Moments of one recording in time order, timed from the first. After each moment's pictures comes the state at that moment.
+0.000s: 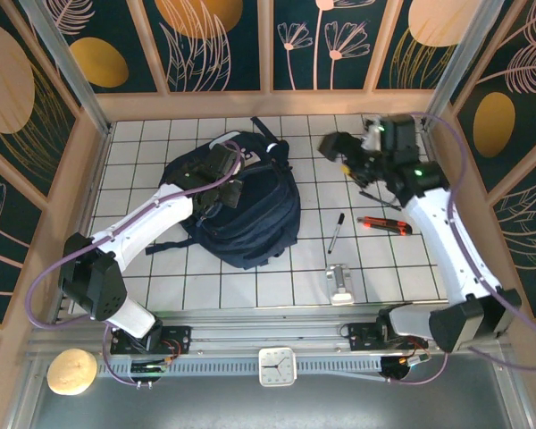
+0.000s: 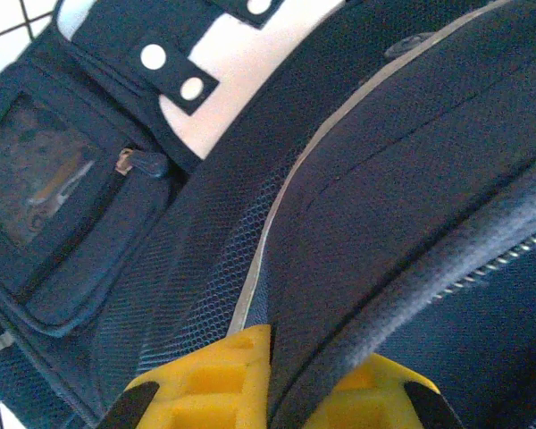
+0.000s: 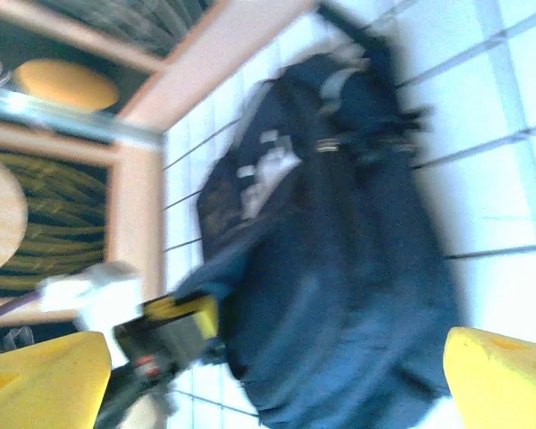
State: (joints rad) left arm -0.61 1.57 1.31 -0.69 -0.21 -0.20; right arm 0.23 1.27 1.33 -0.72 -0.42 0.76
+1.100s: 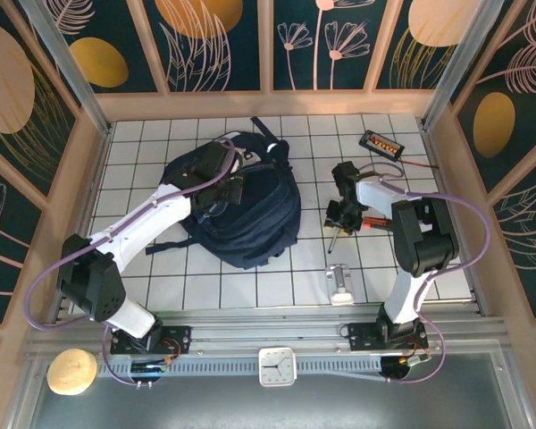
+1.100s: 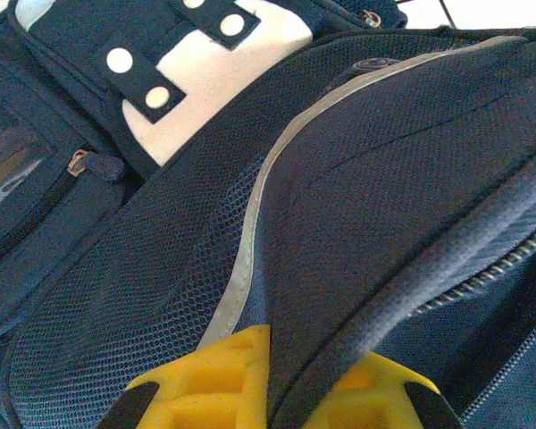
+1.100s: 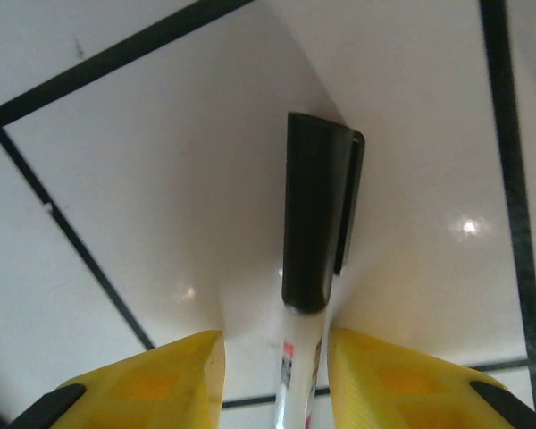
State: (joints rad) left arm -0.60 1.55 1.31 -0.64 -0.13 -0.31; right arm 0.30 1.82 1.13 -0.78 -0.11 0.60
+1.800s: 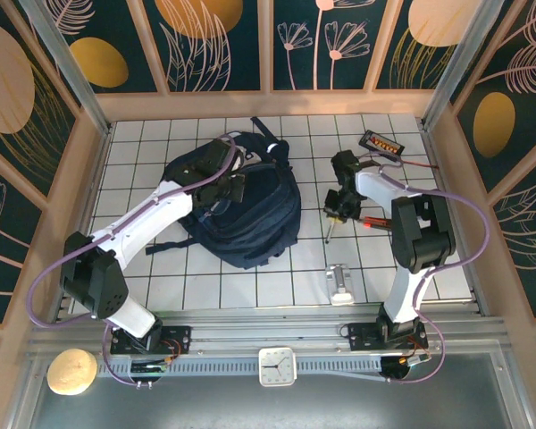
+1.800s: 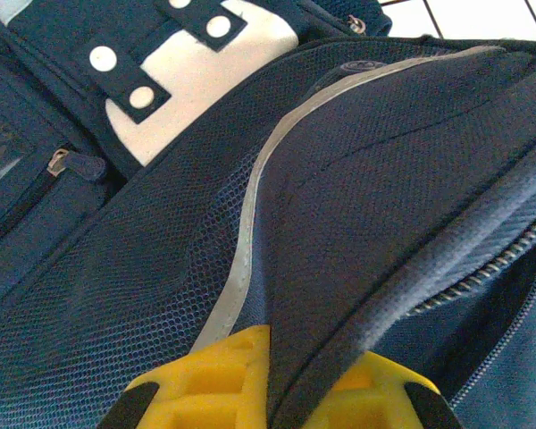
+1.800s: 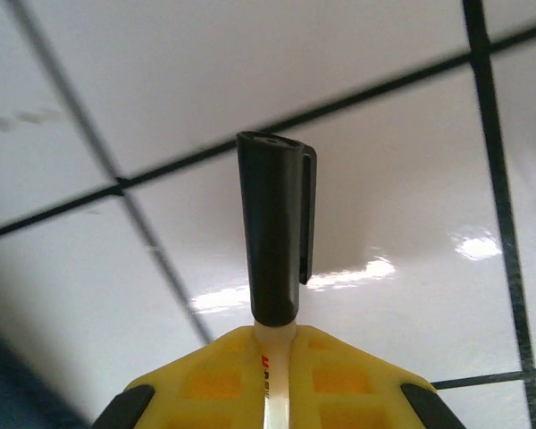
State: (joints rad) left arm -0.60 1.58 1.36 -0.67 -0.09 -0.34; right arm 0.30 1.83 1.27 -0.85 -0.13 0.59
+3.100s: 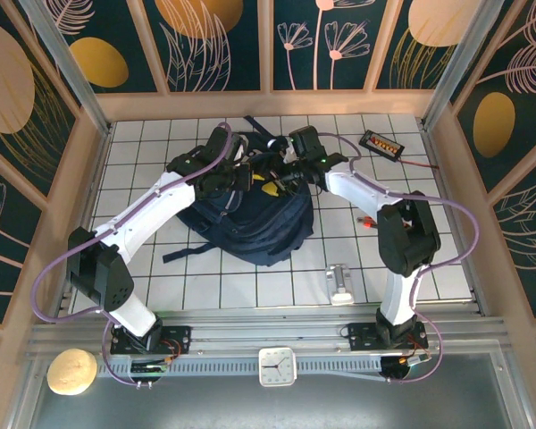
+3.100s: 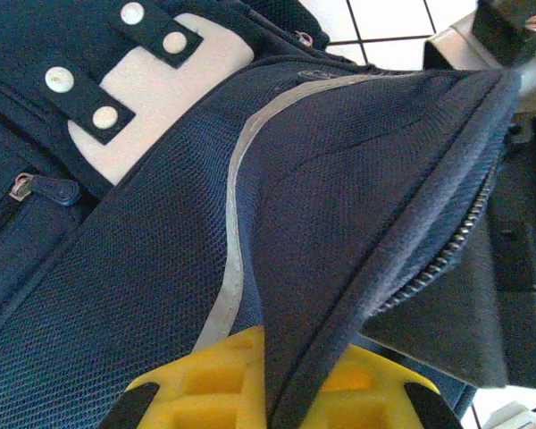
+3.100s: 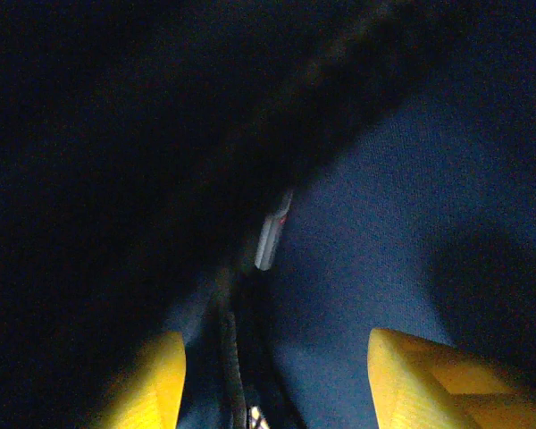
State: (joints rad) left arm -0.60 1.63 1.47 -0.70 0.01 -0.48; right arm 0.54 1.85 1.44 -0.37 -0.64 1.05
